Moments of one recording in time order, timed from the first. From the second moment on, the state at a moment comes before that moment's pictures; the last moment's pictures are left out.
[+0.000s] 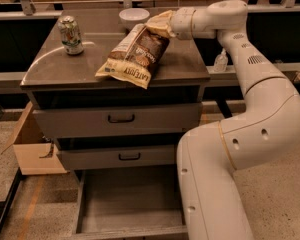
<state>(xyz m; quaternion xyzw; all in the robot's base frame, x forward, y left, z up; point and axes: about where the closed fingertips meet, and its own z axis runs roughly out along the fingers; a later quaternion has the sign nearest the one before) 0.862 -0.023 0.933 -0.56 0.51 0.18 0.63</state>
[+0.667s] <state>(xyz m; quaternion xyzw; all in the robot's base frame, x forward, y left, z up) 0.869 -0.020 0.929 -0.56 0.51 0.17 0.63</state>
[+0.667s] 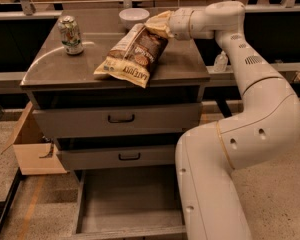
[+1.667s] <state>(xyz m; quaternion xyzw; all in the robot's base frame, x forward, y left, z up) 0.883 -0.035 0.954 -0.53 0.52 0.13 0.65</state>
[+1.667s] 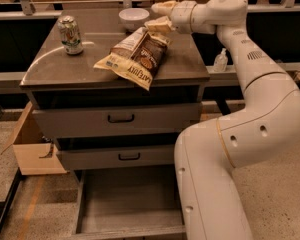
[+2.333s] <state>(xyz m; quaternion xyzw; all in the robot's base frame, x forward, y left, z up) 0.900 -0.115 1.031 -0.45 0.56 0.03 0.69</state>
